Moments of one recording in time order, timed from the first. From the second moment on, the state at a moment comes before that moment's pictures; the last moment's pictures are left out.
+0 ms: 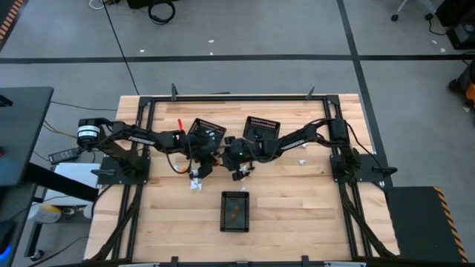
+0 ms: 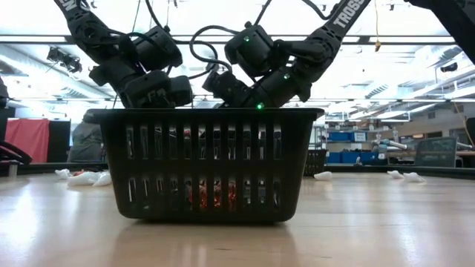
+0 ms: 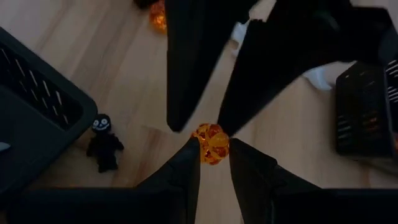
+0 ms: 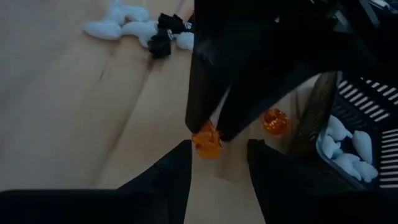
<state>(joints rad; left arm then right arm) 0.19 1.48 0.60 0.06 0.24 -0.24 -0.05 2.08 1.19 0.27 0.01 -0.42</state>
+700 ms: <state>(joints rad) 0.17 1.48 0.60 0.12 0.34 -0.29 0.05 2.05 1.19 0.26 0.16 -0.36</state>
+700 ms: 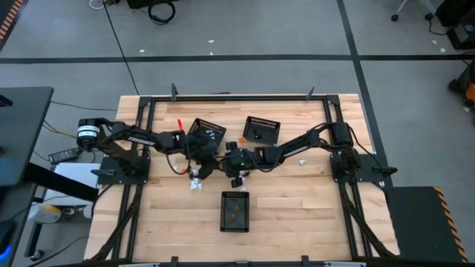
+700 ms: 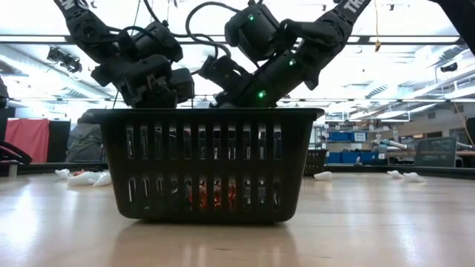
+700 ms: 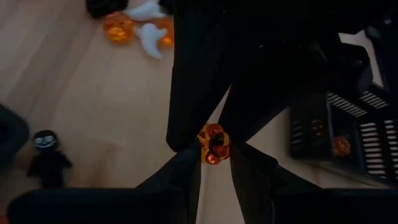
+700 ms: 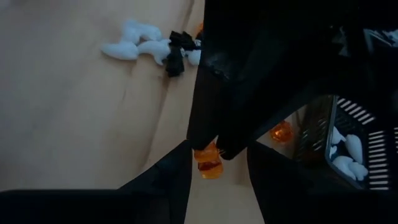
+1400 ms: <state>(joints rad) -0.01 1.48 0.63 0.32 0.41 -0.46 0.21 1.84 1.19 0.02 0.16 -0.23</state>
